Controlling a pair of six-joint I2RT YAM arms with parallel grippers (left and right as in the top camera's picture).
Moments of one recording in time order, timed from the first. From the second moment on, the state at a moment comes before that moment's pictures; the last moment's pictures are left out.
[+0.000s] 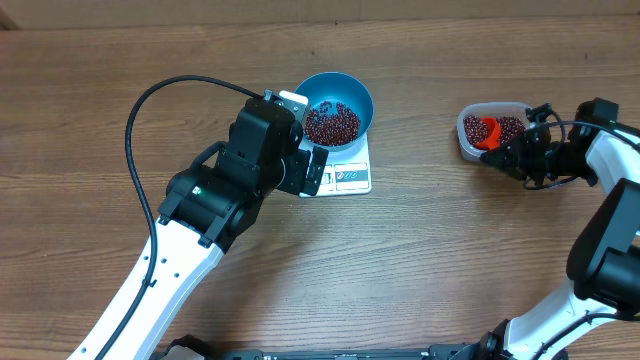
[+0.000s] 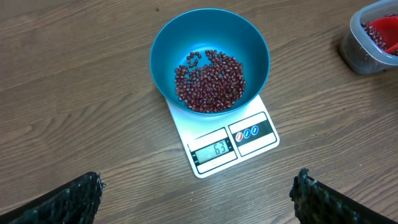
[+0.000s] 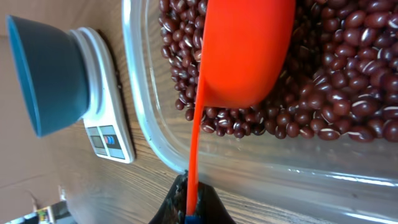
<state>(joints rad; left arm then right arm) -0.52 1.31 1.30 -0.81 -0.12 -0.15 -0.42 1.94 1.30 -0.87 -0.80 -0.13</state>
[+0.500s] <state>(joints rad) -0.52 1.31 1.30 -0.81 -0.12 -0.15 -0.56 1.94 1.30 -0.85 -0.97 -0.13</state>
